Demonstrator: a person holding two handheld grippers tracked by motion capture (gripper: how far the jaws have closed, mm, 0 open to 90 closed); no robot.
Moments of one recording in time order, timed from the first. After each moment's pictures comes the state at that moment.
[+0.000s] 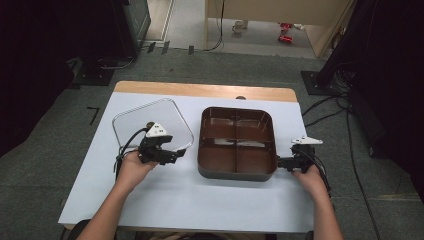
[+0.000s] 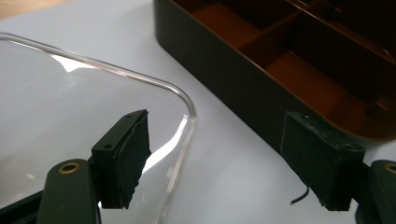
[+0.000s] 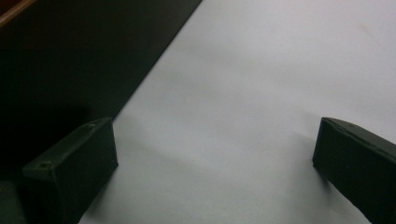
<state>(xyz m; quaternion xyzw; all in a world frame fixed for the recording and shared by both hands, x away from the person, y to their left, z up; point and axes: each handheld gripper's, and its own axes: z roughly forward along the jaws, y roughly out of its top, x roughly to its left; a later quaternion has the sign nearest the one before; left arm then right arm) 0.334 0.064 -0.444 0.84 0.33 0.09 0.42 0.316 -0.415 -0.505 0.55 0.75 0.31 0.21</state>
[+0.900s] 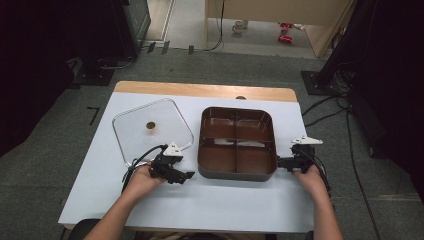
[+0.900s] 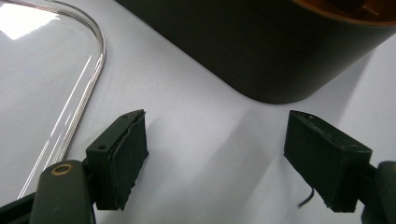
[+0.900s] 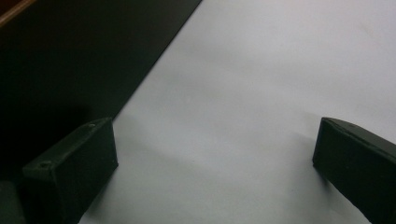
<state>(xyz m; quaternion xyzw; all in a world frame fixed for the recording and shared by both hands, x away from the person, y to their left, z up) 0.315 0.041 -0.488 0.88 0.29 0.04 0.37 0.316 -0.415 -0.505 0.55 0.75 0.31 0.21</state>
